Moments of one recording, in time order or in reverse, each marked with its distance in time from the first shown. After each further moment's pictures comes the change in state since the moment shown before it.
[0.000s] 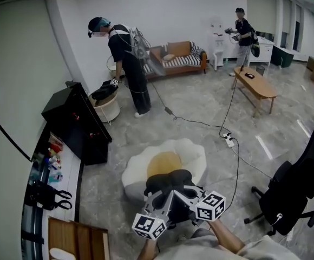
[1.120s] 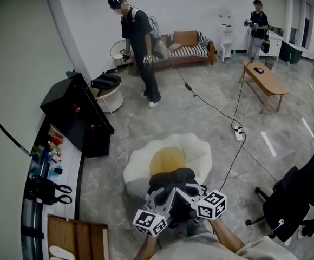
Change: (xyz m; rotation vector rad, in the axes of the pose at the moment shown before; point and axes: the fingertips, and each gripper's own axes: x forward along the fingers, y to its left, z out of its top) left arm 0.047 0.060 -0.029 -0.065 0.054 0.022; right arm 0.047 -0.064 -0.011 0.045 0.047 -0.003
